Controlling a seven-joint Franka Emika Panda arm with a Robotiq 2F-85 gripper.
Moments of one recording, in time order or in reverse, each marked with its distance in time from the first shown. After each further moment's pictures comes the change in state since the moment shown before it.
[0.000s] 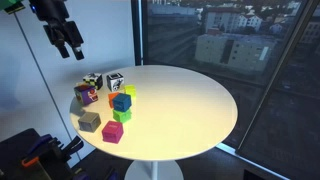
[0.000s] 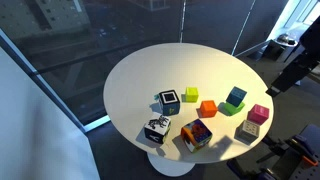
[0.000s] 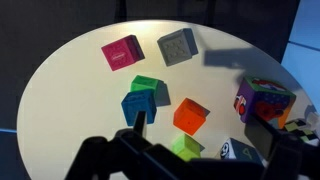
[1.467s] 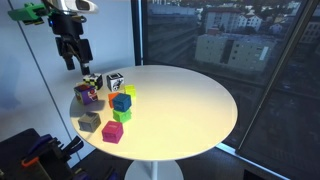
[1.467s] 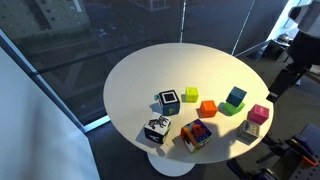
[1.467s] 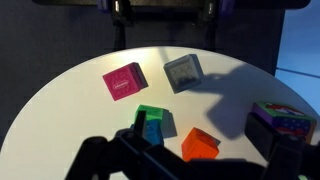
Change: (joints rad) arm -0.007 0.141 -0.108 0.028 0.000 -0.045 -0.064
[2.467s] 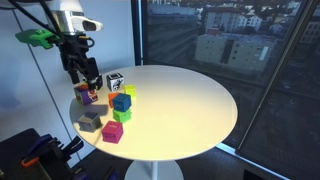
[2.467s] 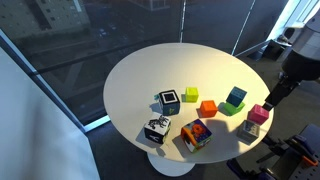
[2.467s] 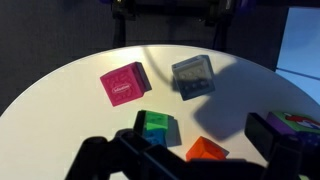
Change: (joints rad) arm -0.007 0.032 -0.048 -0.113 -0.014 0.177 -0.076
